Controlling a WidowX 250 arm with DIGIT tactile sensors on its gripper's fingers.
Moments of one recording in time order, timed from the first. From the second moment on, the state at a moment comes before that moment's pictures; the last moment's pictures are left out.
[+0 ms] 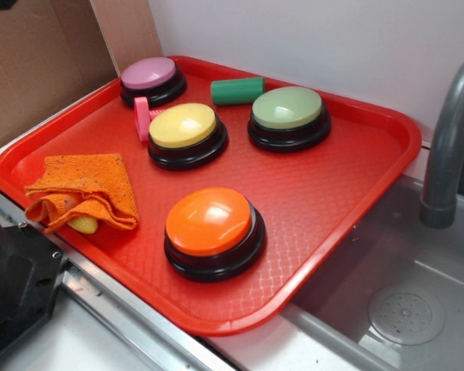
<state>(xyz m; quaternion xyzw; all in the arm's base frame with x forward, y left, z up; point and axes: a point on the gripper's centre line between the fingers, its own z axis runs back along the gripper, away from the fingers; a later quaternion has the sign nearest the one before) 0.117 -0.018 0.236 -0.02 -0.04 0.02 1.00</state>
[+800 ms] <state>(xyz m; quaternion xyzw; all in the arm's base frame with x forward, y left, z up) 0.157 0.018 0.191 -0.06 -0.04 0.18 0.98</state>
